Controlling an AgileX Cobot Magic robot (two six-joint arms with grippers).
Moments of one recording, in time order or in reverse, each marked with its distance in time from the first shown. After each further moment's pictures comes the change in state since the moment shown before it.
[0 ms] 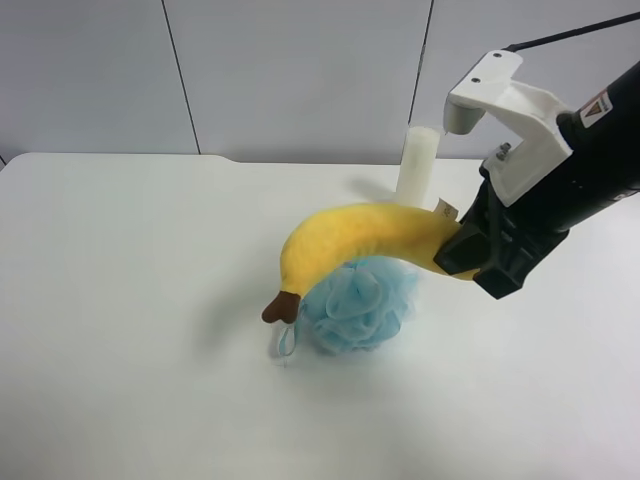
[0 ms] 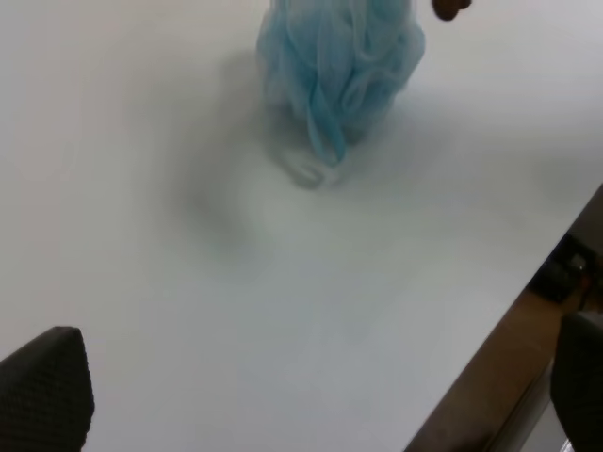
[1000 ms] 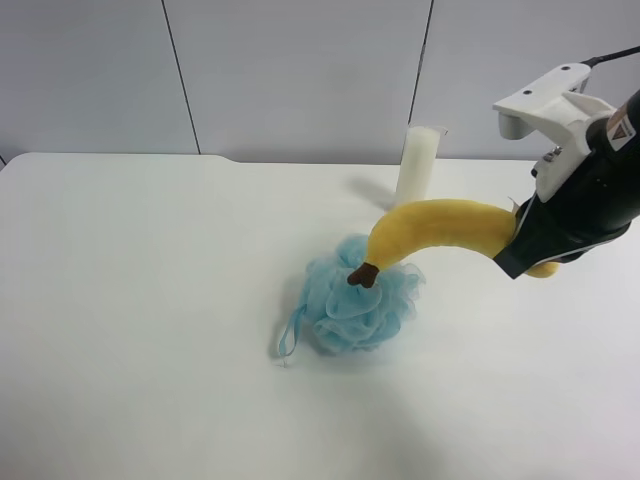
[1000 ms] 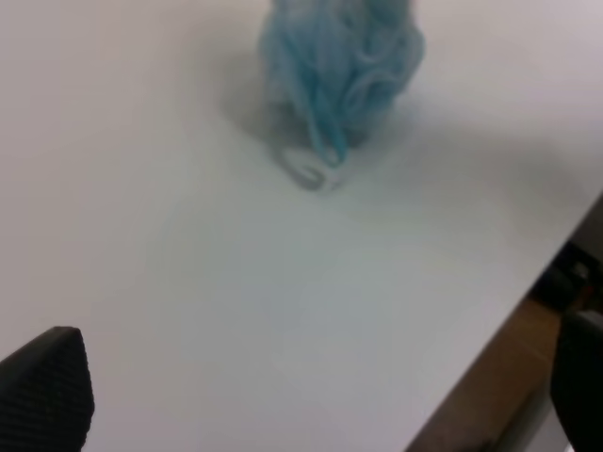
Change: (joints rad) left arm 0.109 -0.001 0.000 -0.032 0.000 0.019; right arm -0.019 0.000 0.000 -0.404 0.093 0.560
